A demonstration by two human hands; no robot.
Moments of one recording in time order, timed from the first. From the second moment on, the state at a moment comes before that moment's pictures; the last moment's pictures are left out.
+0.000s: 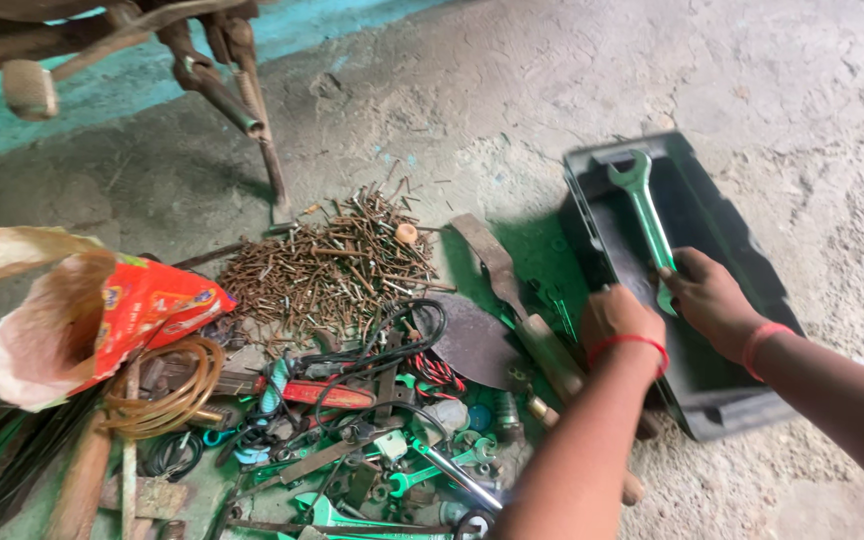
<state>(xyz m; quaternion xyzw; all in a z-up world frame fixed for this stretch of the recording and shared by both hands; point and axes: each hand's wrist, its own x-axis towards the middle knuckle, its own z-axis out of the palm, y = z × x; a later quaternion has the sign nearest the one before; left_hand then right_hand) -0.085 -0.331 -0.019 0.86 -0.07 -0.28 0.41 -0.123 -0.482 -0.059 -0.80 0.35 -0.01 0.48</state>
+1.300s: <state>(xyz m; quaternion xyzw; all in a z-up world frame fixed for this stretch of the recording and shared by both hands) -0.008 -0.309 -0.059 0.86 -0.09 -0.25 0.43 -0.031 -0.485 -0.120 -0.79 0.27 0.06 0.54</state>
